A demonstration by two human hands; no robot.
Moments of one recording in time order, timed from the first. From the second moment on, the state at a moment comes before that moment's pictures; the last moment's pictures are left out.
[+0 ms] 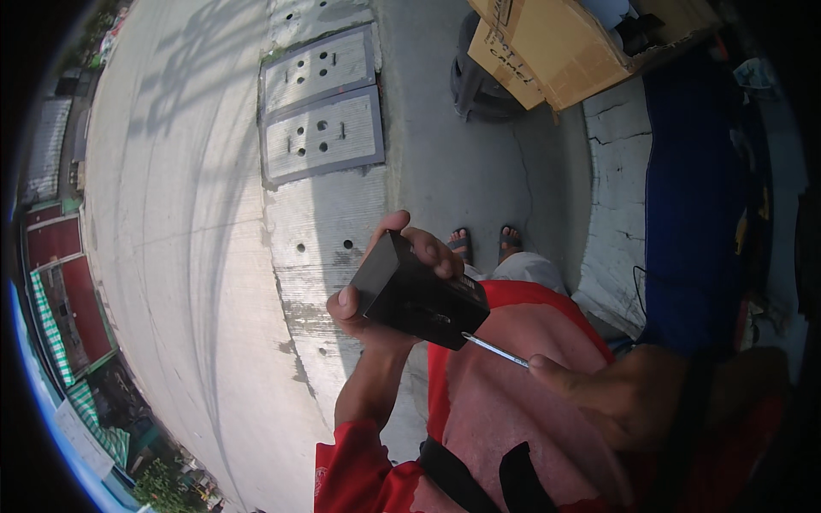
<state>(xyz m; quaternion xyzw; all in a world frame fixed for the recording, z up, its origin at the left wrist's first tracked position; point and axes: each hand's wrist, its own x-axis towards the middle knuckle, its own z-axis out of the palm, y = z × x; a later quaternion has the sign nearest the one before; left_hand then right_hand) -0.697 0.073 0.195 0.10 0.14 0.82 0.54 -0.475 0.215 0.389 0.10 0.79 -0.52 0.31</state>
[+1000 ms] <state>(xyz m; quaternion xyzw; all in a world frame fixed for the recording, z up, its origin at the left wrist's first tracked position) -0.690 0.072 0.206 0.16 0.28 0.77 0.55 -0.498 0.215 0.377 0.16 0.75 -0.57 0.28</state>
